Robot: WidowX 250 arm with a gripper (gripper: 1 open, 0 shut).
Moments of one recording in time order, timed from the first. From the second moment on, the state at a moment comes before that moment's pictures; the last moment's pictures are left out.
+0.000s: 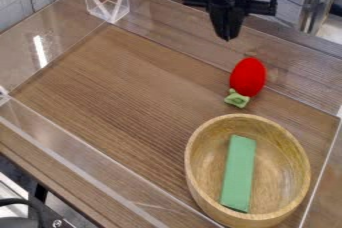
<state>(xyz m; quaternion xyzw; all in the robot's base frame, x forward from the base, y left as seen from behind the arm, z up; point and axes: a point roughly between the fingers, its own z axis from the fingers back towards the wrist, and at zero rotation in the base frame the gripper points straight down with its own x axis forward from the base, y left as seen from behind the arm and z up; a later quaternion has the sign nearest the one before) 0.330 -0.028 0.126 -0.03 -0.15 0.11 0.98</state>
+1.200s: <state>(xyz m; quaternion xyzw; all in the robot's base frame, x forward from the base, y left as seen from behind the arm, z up) 0.329 -0.054 0.111 -0.01 -0.13 0.14 0.98</state>
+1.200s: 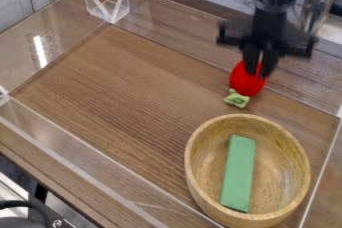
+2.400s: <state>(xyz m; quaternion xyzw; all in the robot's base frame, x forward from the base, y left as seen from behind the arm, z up) 0.348 -0.053 0.060 0.04 -0.11 0.27 0.95</state>
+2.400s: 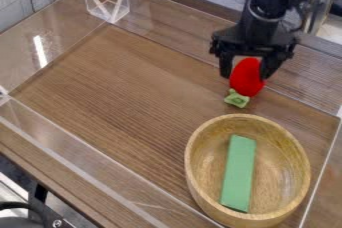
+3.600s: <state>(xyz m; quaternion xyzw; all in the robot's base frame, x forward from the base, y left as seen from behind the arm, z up) 0.358 -0.056 0.143 -0.01 -0.11 0.30 0.95</state>
